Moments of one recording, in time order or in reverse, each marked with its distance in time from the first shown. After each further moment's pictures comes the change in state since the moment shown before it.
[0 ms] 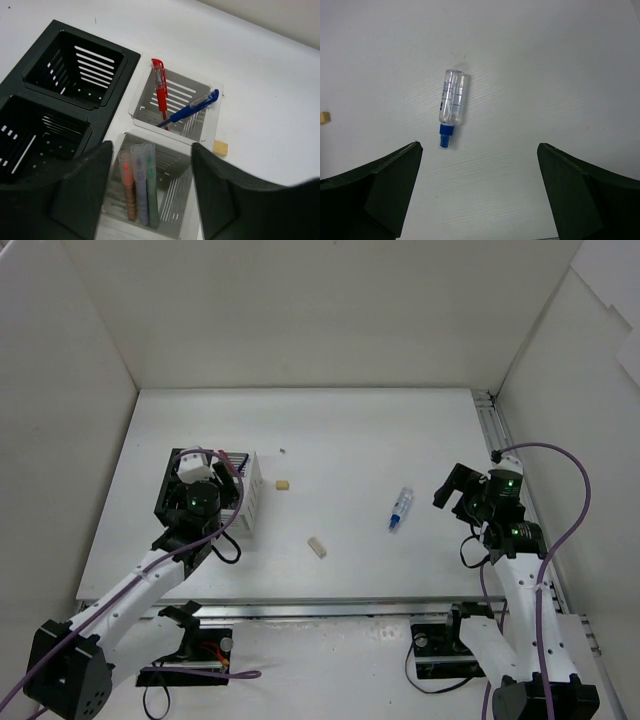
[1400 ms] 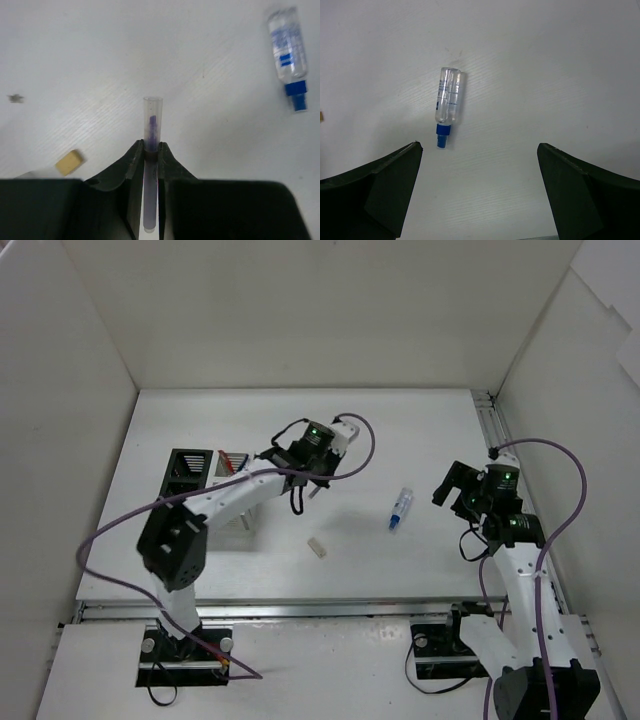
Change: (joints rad) left arm -0.293 0.922 0.990 -0.553 0.566 0.410; right arm 0.000 0.071 0.028 -0.009 0.003 -0.001
